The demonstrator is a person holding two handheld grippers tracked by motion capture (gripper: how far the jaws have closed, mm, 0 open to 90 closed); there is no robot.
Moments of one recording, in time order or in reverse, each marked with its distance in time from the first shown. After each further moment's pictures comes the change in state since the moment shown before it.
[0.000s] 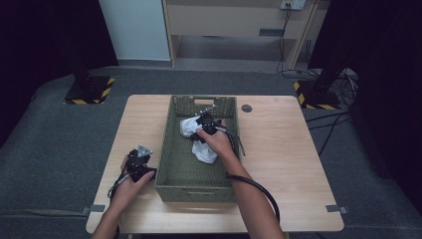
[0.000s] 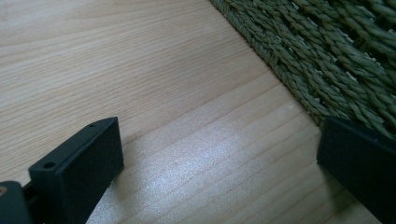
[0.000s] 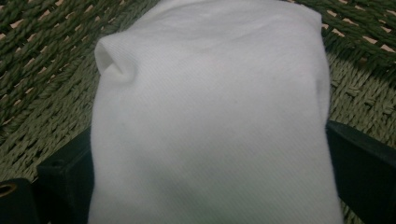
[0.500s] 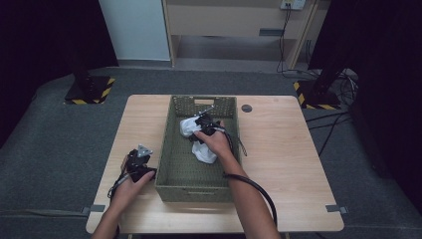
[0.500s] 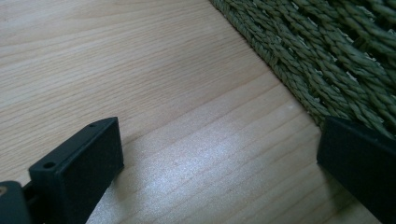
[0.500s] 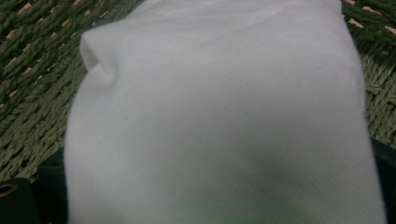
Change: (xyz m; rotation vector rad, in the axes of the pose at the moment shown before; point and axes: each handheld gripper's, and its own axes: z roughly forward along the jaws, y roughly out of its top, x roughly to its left) left arm 0.000 0.000 0.000 0.000 0.000 -0.001; right arm 0.000 0.000 0.012 0.013 0.004 0.017
